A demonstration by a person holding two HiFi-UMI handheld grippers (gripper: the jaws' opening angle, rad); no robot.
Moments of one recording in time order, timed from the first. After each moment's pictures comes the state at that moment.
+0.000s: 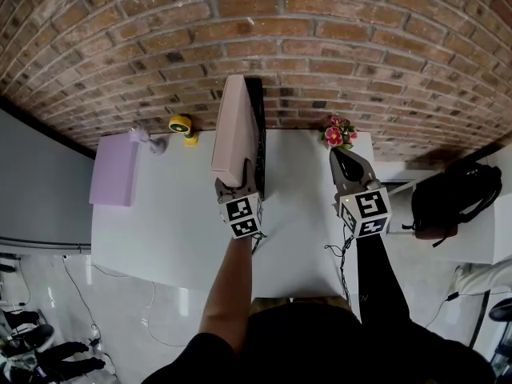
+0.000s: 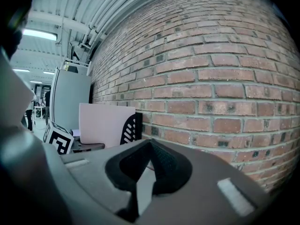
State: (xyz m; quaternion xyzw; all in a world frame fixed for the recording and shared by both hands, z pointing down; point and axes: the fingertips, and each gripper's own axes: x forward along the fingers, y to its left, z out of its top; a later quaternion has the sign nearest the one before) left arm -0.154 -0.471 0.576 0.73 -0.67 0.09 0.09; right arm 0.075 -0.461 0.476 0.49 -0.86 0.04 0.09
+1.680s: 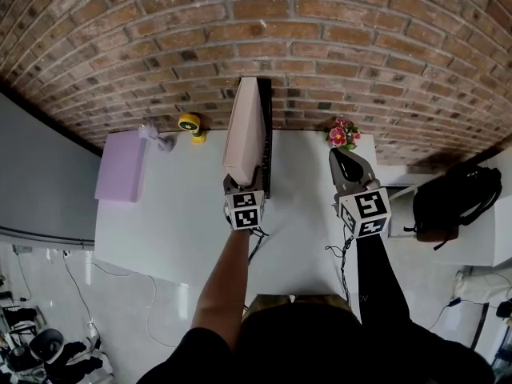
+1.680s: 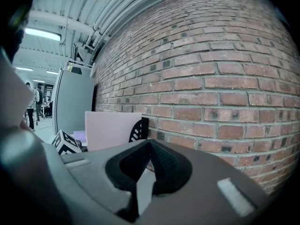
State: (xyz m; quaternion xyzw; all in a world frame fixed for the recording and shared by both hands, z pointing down) left arm -0.152 -0.460 0.624 0.75 -0.62 0.18 0.15; right arm 0.056 -0.444 0.457 0.49 -0.87 0.02 0.08
